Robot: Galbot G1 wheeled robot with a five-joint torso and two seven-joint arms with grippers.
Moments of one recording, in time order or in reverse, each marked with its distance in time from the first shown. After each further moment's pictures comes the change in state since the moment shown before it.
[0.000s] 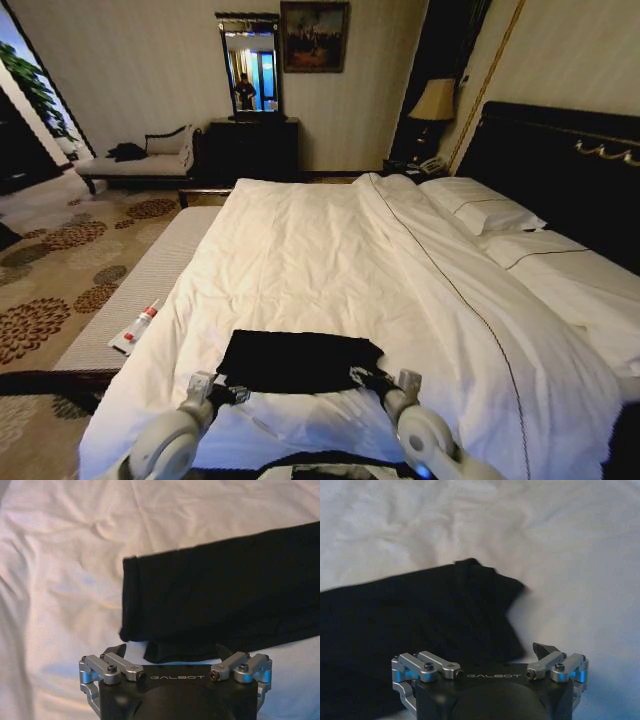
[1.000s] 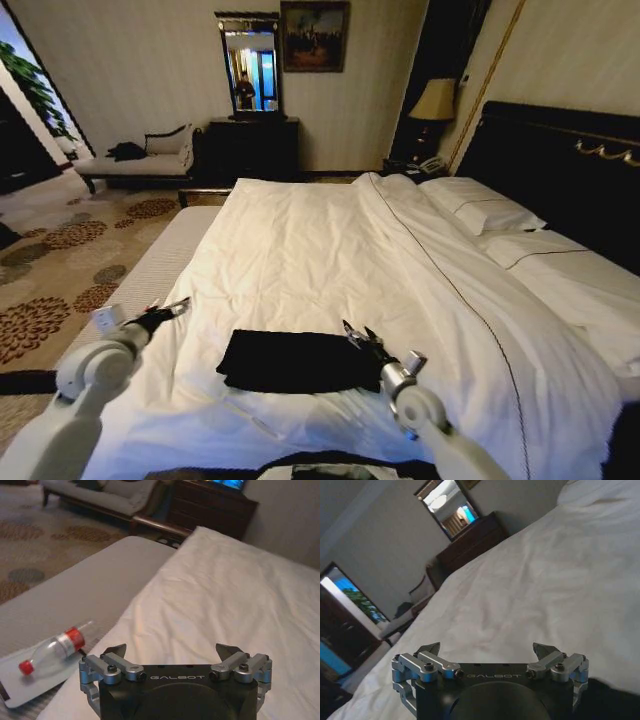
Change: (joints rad) left arm -0.353 -0.141 -0.442 0.524 -0.313 -0.213 0.214; right arm 0.200 0.213 0.039 -0.289 -0.047 0.336 -0.645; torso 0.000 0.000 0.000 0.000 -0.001
